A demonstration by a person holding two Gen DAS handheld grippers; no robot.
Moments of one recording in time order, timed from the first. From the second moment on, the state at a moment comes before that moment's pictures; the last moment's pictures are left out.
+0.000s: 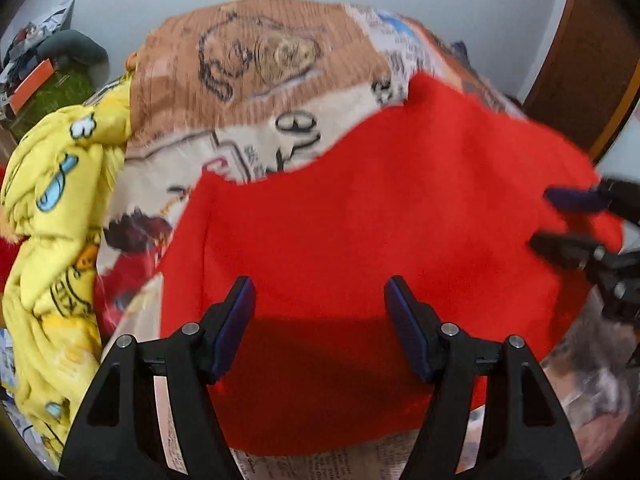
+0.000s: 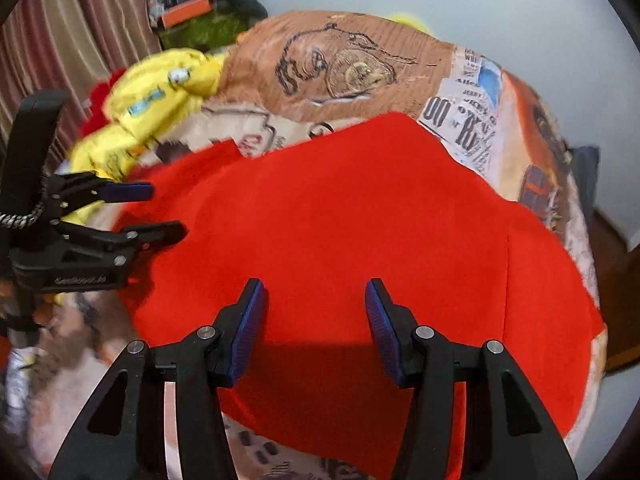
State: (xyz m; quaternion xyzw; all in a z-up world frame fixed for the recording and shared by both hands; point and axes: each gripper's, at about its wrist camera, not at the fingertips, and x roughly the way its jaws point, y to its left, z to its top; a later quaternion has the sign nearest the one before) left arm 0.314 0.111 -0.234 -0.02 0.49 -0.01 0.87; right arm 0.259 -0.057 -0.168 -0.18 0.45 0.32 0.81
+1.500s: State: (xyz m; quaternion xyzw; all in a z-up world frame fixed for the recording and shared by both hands) left arm 0.210 0.200 -0.250 -0.34 0.46 0.02 0.82; right arm 0.250 -0.165 -0.140 -0.05 0.44 0.22 0.87
